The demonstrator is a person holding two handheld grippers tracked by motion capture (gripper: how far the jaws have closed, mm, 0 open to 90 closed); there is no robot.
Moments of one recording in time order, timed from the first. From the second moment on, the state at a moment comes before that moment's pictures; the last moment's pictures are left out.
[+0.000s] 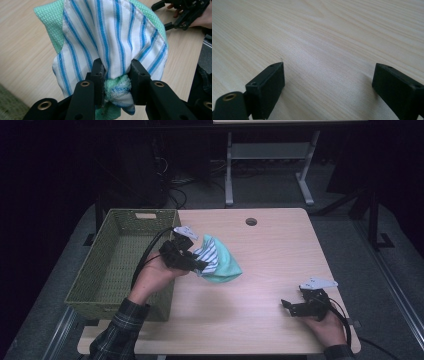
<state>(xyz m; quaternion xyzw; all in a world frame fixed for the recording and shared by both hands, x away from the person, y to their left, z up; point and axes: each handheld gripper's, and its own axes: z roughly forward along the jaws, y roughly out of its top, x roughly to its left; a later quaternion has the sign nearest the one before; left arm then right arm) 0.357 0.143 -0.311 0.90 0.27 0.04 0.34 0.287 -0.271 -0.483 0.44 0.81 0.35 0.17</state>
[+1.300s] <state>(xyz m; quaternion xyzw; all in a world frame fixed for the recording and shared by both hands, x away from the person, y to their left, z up) 0.356 0.272 -0.280 0.84 0.40 0.14 0.35 0.287 -0.271 -0.483 0.44 0.81 0.35 0.17</state>
